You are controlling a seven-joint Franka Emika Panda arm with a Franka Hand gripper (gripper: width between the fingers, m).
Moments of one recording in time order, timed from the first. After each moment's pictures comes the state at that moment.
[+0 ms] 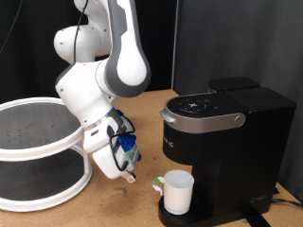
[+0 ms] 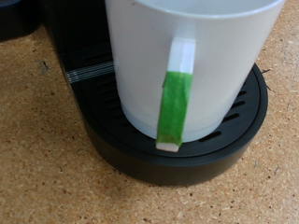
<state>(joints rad) 0.39 0.10 -0.43 -2.61 1.42 2.57 -1.65</state>
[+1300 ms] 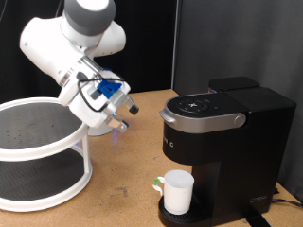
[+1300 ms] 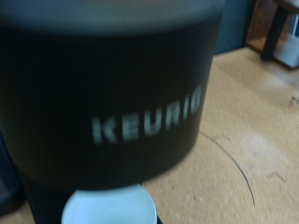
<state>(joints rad) 0.27 -0.28 -0.50 -2.63 1.19 2.36 -1.39</state>
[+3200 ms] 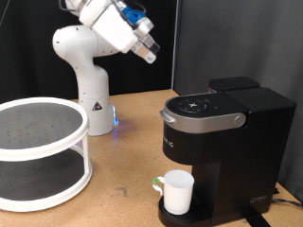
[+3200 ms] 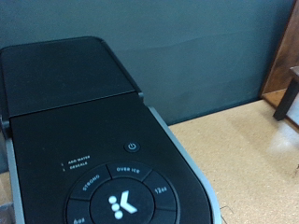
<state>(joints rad) 0.23 -0.45 -0.33 -2.45 0.83 2.25 -0.91</state>
